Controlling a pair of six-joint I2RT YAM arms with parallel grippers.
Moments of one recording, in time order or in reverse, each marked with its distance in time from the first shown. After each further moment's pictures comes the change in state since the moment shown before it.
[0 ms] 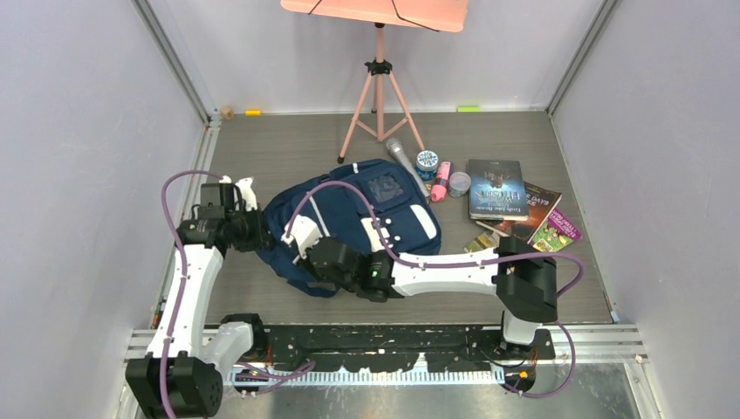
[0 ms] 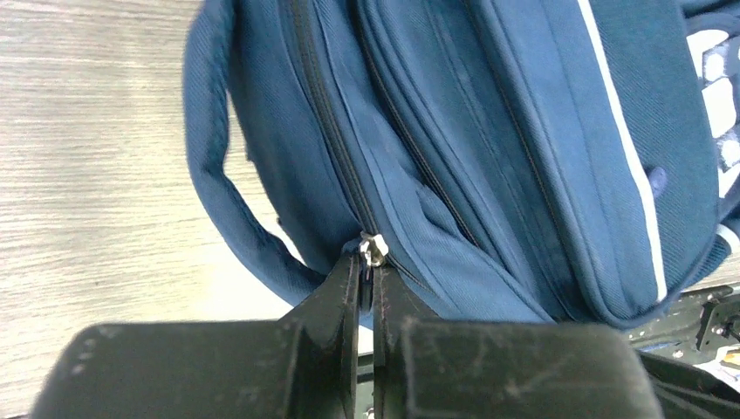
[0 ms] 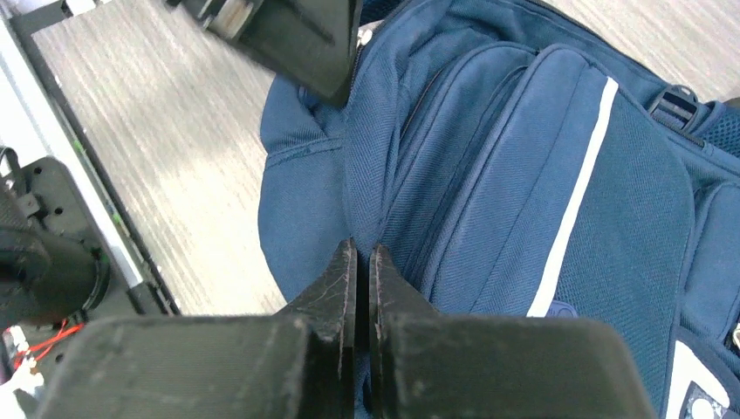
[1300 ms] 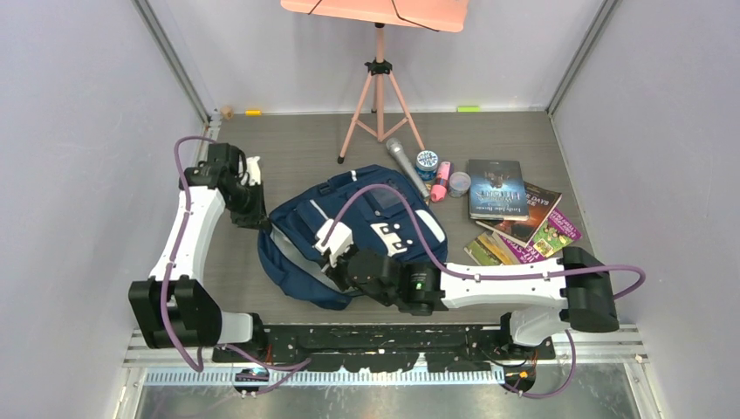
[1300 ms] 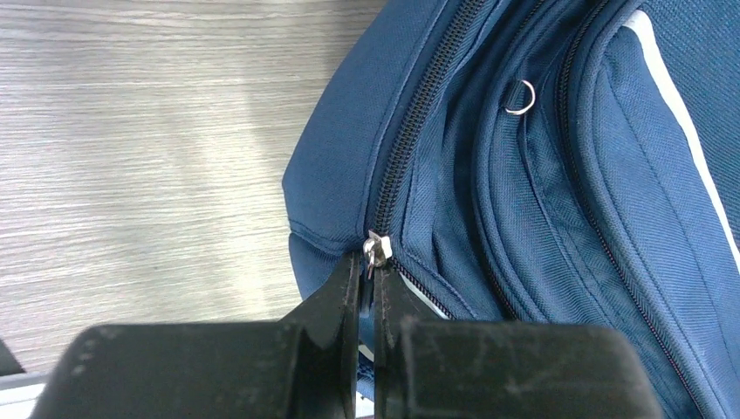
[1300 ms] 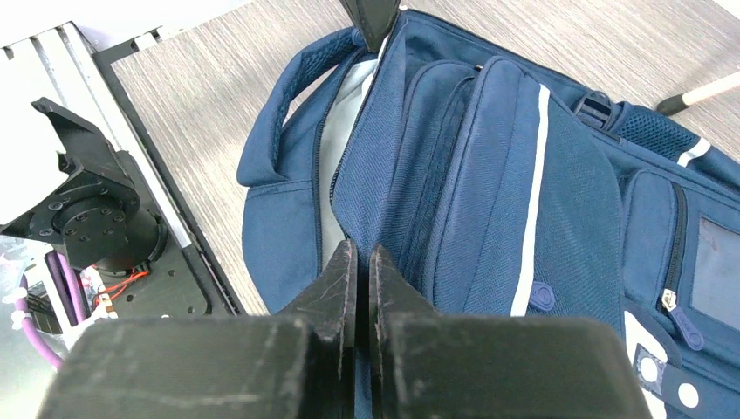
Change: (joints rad) left arm -0.001 0.380 0.325 -0.183 -0.062 0.084; right arm 0.082 -0.305 -0.186 -0.024 0.067 0.030
